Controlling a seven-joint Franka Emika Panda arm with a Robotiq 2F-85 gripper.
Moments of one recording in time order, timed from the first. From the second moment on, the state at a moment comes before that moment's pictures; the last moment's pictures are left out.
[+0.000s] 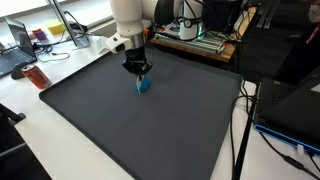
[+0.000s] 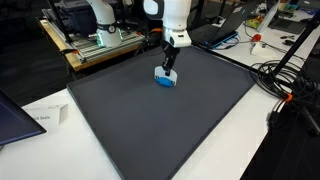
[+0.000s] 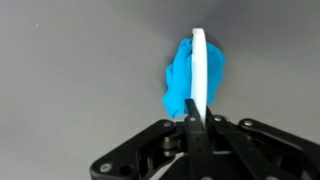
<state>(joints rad) -0.01 0.40 0.05 -2.13 -0.16 2.53 -0.26</state>
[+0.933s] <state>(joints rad) -0.06 0.41 0.07 -2.14 -0.11 2.53 -0.38</state>
